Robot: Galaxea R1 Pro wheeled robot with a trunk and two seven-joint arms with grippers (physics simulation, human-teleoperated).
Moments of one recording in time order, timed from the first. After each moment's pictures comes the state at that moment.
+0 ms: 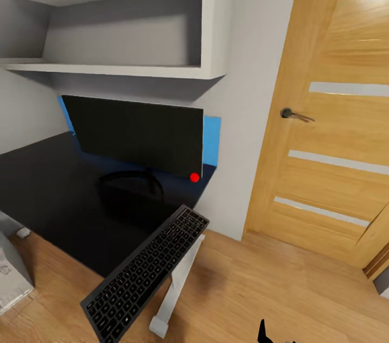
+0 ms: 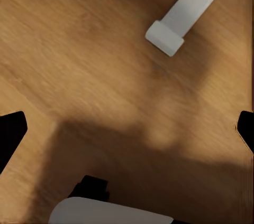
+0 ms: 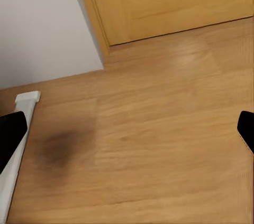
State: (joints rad) left arm 0.02 -0.07 -0.07 -0.59 0.23 -0.19 0.21; right arm -0.27 0.06 0.44 -0.15 -0.90 -0.93 -0.06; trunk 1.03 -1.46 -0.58
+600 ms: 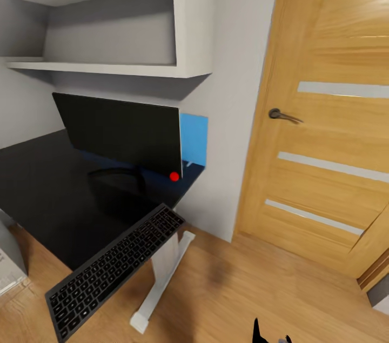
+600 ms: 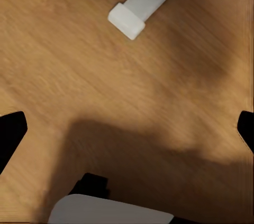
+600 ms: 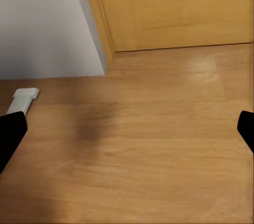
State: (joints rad) left arm 0.02 -0.07 -0.07 -0.59 0.23 -0.19 0.21; right arm -0.27 0.06 0.44 -0.14 -0.79 -0.93 -0.05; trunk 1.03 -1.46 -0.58
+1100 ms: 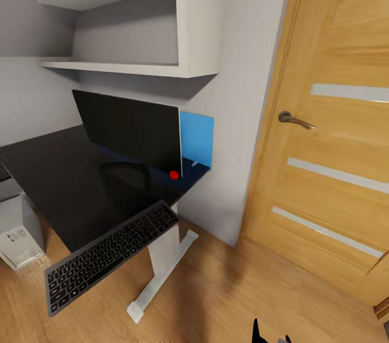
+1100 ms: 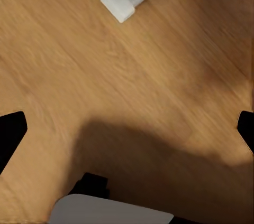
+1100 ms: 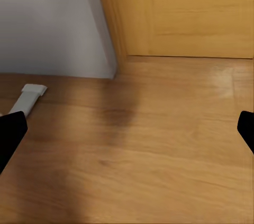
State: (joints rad) left arm 0.02 -0.07 -0.07 -0.59 0.23 -0.19 0.21; right arm -0.27 0.06 0.44 -0.14 -0.78 -0.93 -0.05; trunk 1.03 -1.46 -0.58
